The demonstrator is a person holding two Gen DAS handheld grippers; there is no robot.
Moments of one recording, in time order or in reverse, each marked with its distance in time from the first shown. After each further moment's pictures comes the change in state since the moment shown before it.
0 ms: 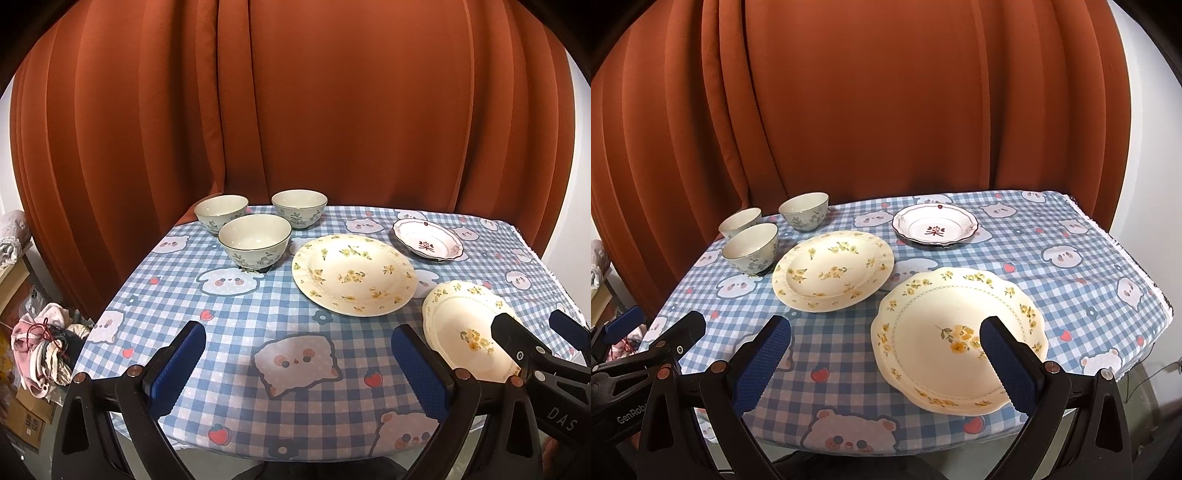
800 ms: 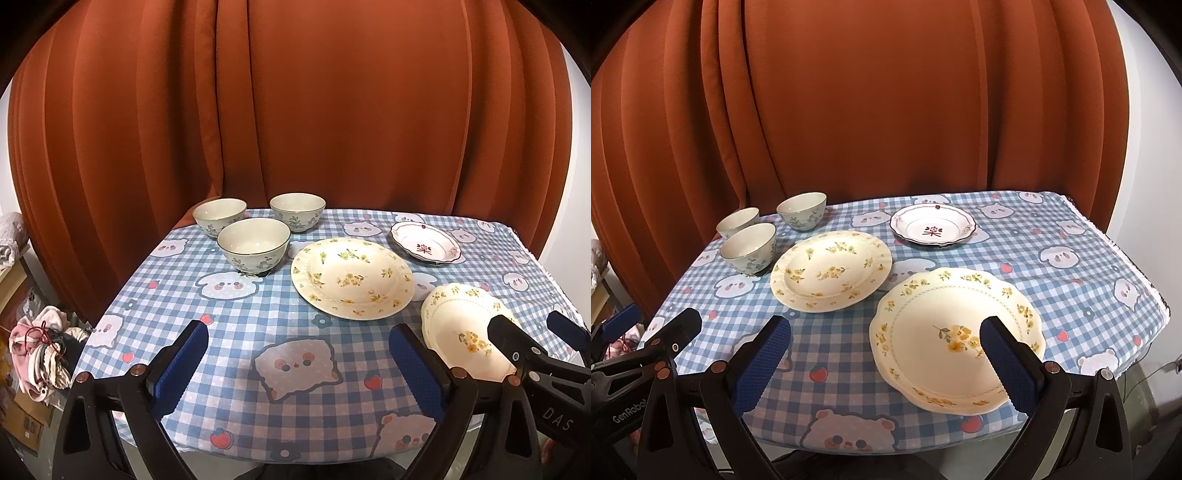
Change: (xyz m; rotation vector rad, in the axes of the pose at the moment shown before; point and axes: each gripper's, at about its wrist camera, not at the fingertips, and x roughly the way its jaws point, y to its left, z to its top) left arm 0.001 0.002 0.005 0.009 -0.005 -0.011; right arm -0.002 0.004 0.002 0.000 0.006 -0.006
